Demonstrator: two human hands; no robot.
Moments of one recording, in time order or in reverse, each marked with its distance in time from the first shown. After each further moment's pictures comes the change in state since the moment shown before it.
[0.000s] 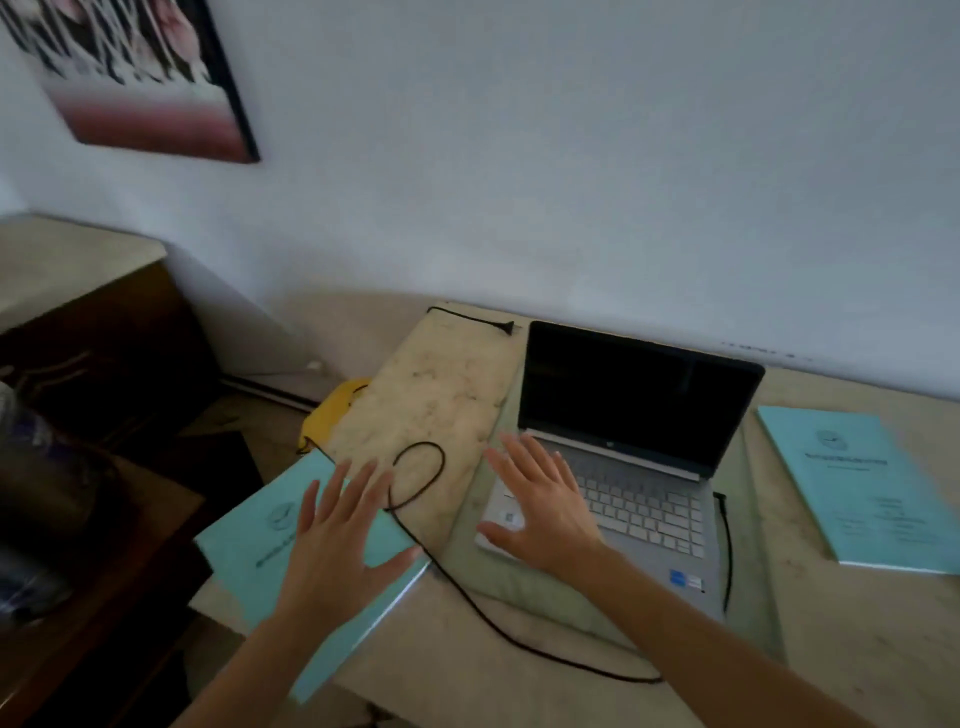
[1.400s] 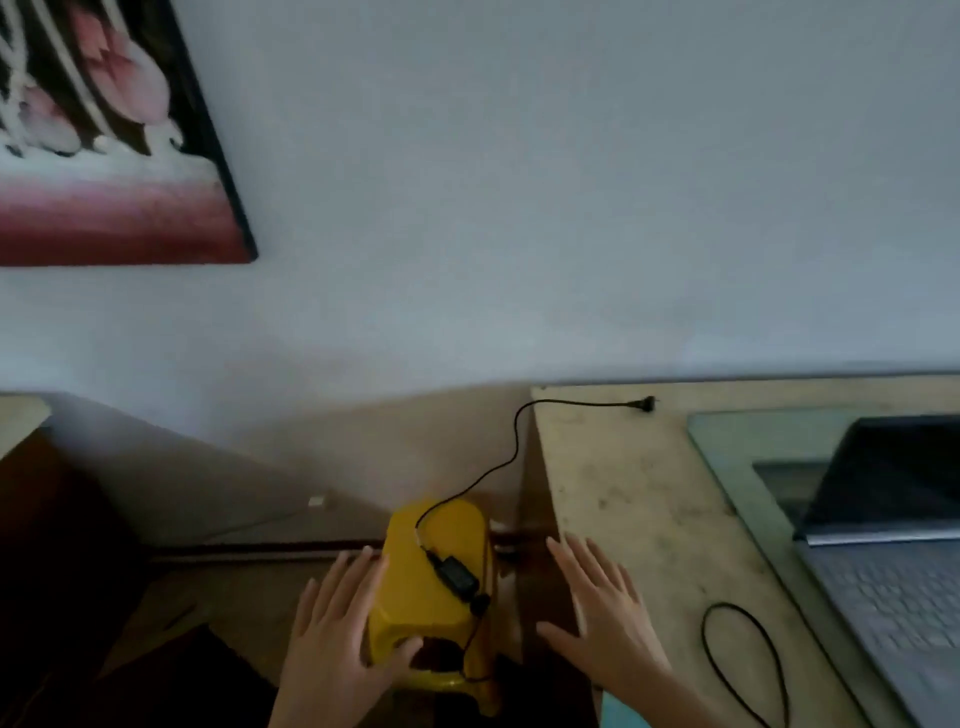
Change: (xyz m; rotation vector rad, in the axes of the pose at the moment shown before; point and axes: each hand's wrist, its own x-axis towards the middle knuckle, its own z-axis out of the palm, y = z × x) left_hand 0.292 -0.496 0.025 -0.211 -0.132 0.236; right_hand 0.370 -0.222 0.176 0.115 0.041 0.599
